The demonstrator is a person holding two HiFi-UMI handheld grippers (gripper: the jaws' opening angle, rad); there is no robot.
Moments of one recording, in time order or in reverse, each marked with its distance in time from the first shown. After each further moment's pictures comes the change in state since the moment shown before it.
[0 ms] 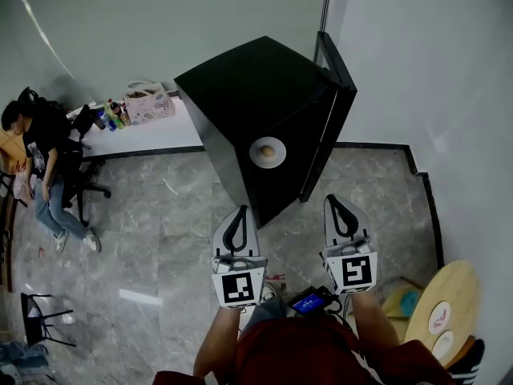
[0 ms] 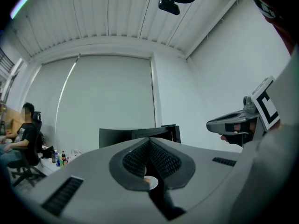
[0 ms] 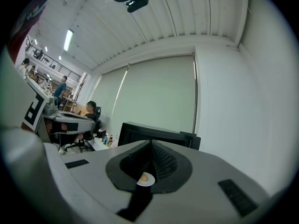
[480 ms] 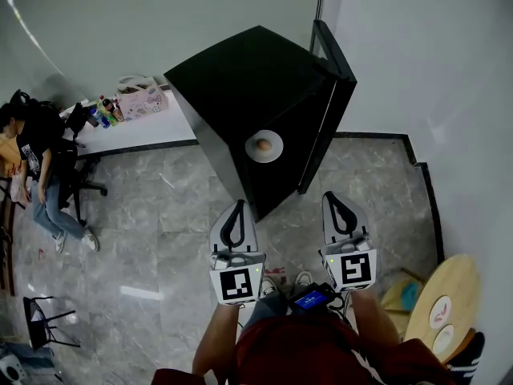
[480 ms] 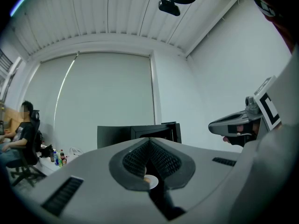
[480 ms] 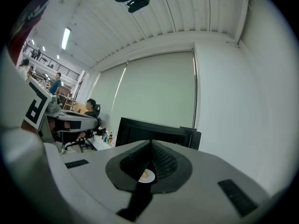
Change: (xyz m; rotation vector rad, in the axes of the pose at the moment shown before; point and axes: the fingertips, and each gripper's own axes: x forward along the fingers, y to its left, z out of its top) left arm 0.022 0.003 -0.014 -0.008 0.022 -0.008; right arm 0.014 -0.005 -0.020 0.014 0.042 -0.003
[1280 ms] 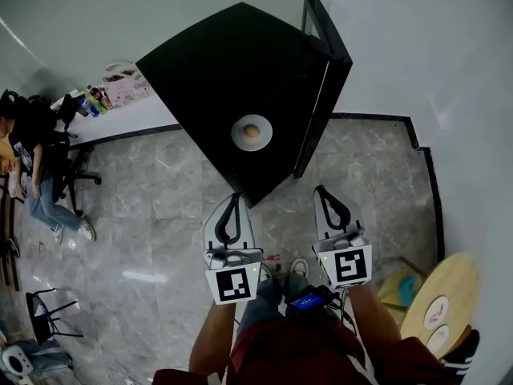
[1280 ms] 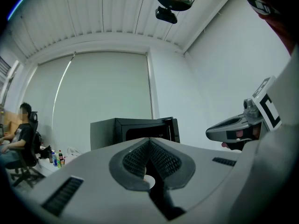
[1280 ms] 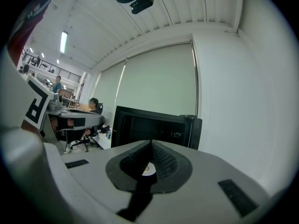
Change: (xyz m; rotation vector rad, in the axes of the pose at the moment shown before) left arm 0.036 -0.035 -0.031 0.014 0.033 0.019; right arm 0.023 -0.030 -0.042 0.064 0.009 0.051
